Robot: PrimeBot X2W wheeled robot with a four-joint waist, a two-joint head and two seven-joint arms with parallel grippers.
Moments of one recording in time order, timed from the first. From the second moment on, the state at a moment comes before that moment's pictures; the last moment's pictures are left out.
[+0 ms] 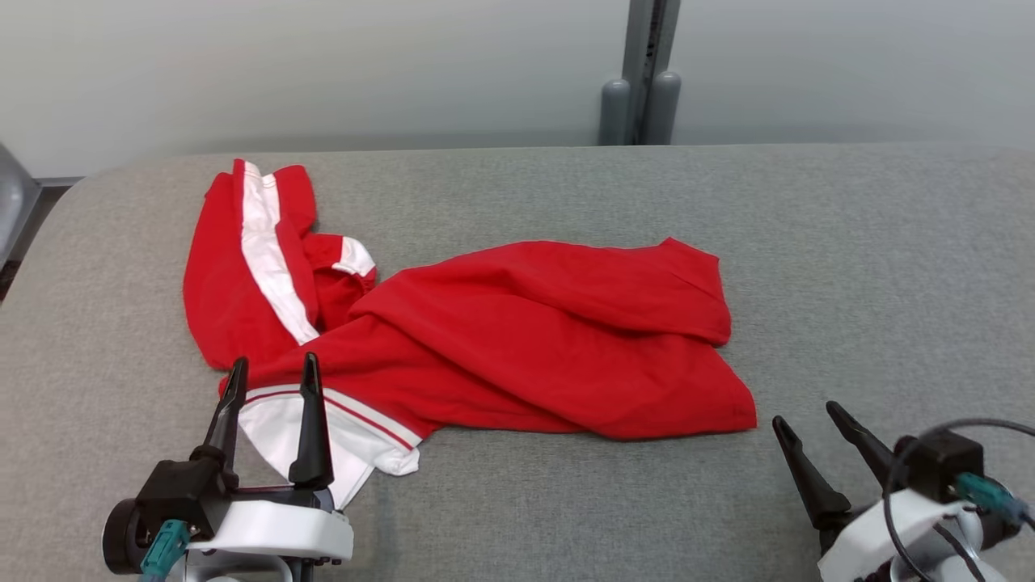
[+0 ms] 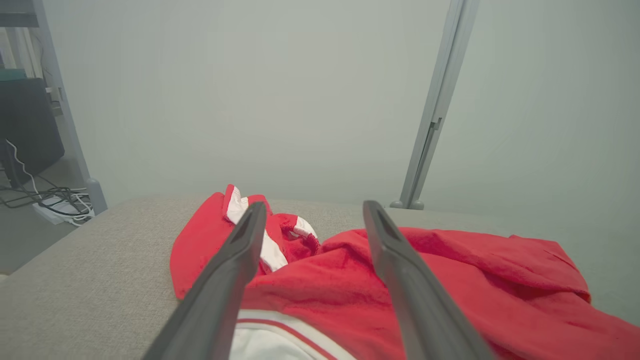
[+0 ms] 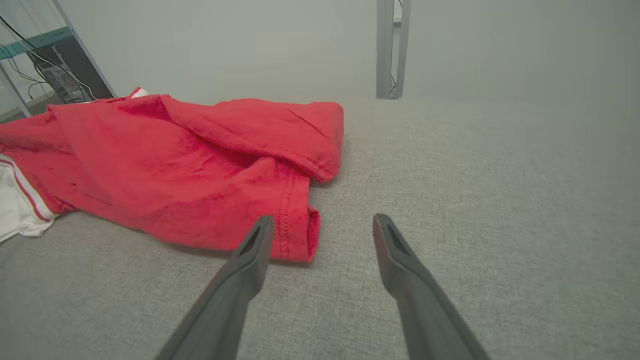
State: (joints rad) left arm -0.03 0.19 -0.26 0.03 -0.40 0.26 -0.26; right arm -0.14 -0.32 0.36 0.37 0.48 0.13 -0.21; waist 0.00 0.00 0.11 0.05
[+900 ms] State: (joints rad) left arm -0.03 0.09 -0.15 0.11 -0.33 0.13 -0.26; right arm -0.36 -0.38 0.67 0.63 0.74 0.13 -0.14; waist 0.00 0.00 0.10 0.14
